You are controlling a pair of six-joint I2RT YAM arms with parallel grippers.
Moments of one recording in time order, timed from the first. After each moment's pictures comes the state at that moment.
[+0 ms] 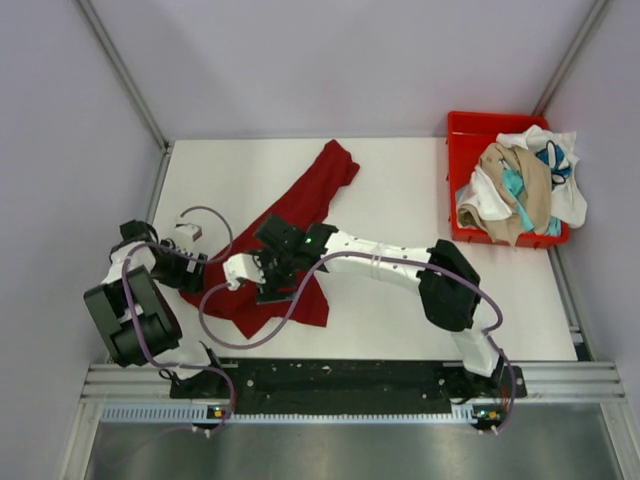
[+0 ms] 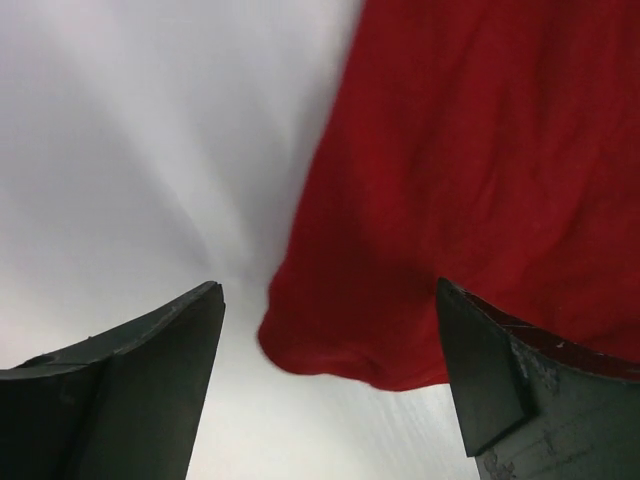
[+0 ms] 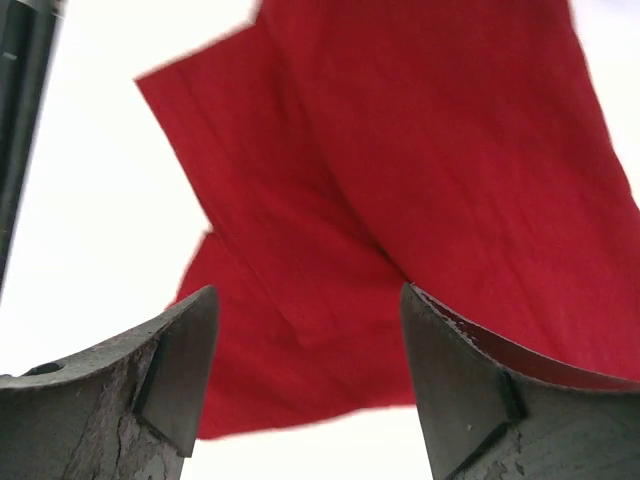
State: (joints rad) left arm 0.53 1.49 0.87 -0.67 0.40 0.82; right arm 1.08 2.04 1.75 -0.65 -0.32 -0.73
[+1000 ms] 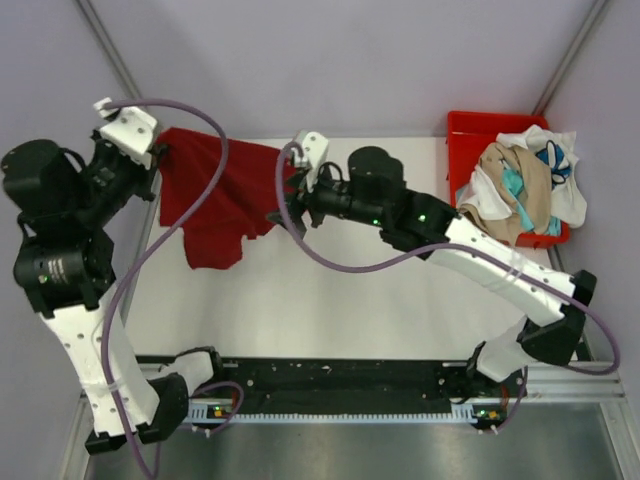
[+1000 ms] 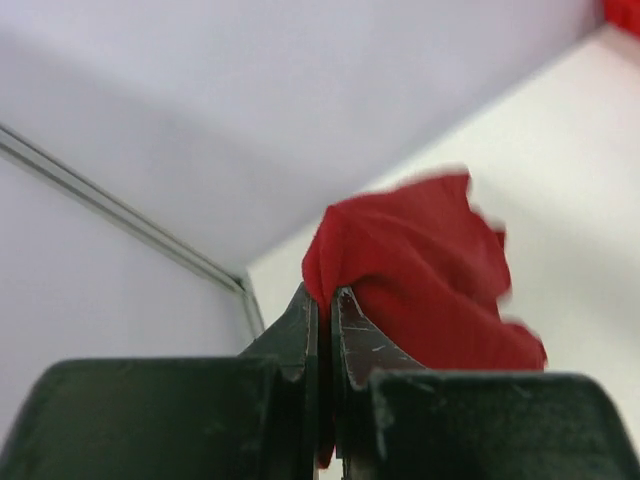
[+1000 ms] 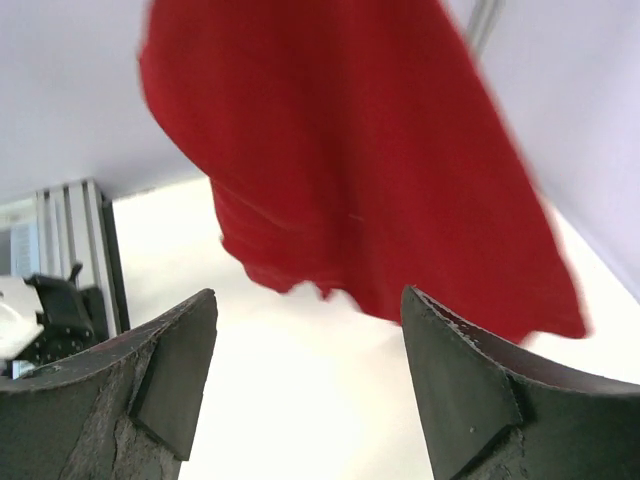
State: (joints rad) left arm 0.20 1.12 1.90 -1.00 0.57 0.52; right arm 1.04 1.54 1.69 -0.32 -0.13 -0.10
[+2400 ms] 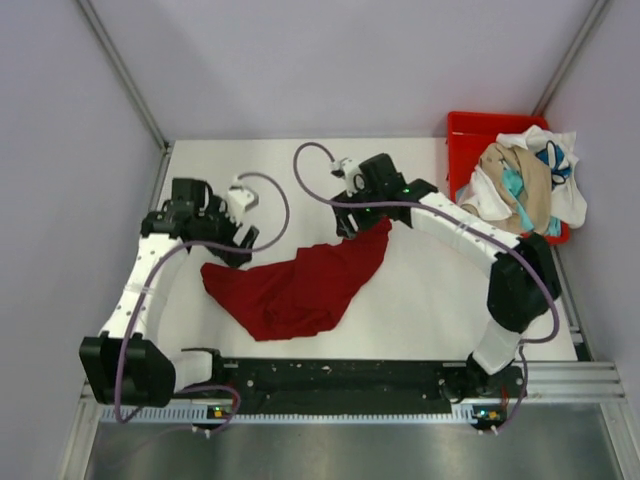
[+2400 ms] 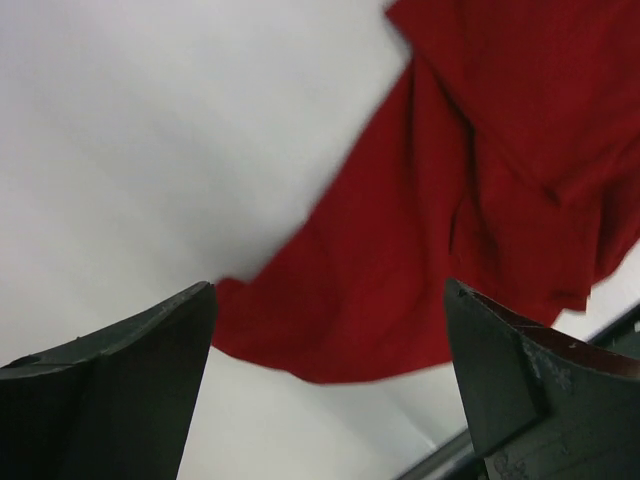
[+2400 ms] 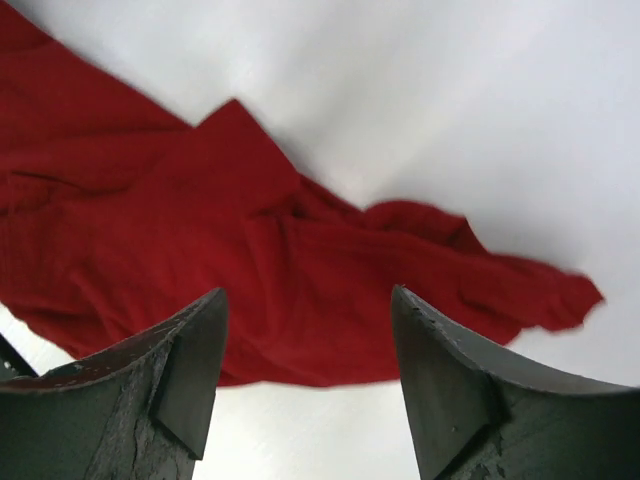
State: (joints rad) left arm -0.07 1.26 1.22 -0.90 0.40 0.56; right arm 0.60 1.65 1.36 -0.51 -0.22 0.01
